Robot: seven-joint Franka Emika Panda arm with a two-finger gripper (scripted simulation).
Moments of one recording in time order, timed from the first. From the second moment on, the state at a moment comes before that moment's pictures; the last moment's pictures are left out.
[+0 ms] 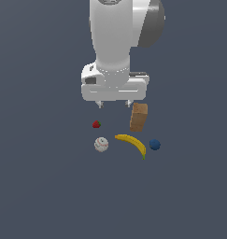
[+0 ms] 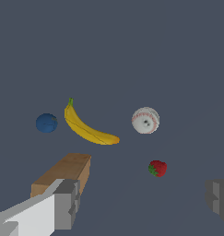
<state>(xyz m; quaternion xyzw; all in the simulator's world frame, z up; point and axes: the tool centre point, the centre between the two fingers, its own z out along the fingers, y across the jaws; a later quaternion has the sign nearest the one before) -0.013 0.005 0.294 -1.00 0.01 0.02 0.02</state>
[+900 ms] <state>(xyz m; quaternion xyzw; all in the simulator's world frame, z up) -0.007 0.007 0.283 -1.00 0.02 0.02 0.02</state>
